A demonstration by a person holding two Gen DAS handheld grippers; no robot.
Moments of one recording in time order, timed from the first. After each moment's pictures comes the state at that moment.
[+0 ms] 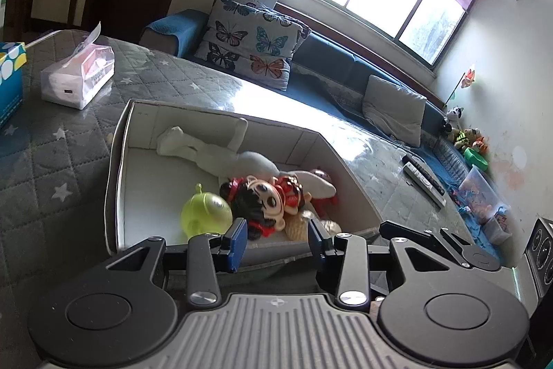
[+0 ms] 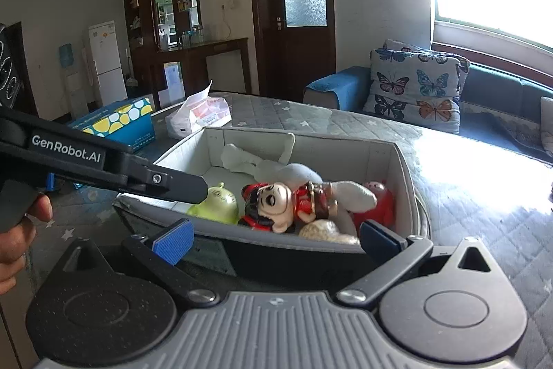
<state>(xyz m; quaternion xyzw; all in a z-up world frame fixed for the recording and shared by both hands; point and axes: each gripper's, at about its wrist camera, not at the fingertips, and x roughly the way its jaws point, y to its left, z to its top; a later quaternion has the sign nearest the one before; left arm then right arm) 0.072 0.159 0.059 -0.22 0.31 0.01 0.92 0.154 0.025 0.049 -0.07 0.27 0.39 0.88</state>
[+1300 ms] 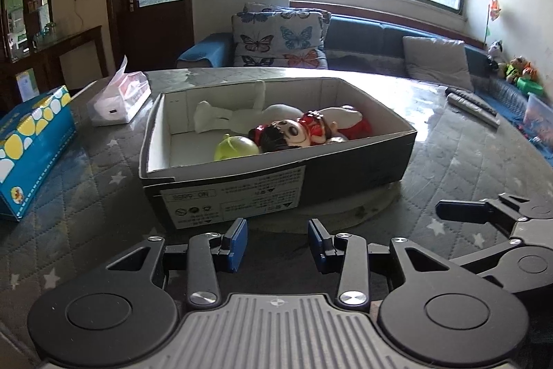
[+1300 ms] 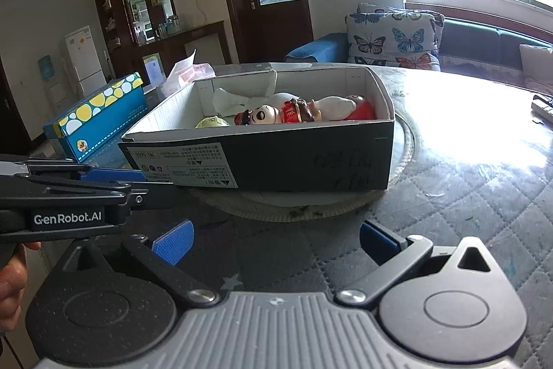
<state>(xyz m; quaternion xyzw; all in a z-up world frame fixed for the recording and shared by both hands) 0.029 0.087 0.023 -0.05 0.33 0.11 0.94 0.106 -0.009 0.007 -0.03 0.32 0.35 0.88</state>
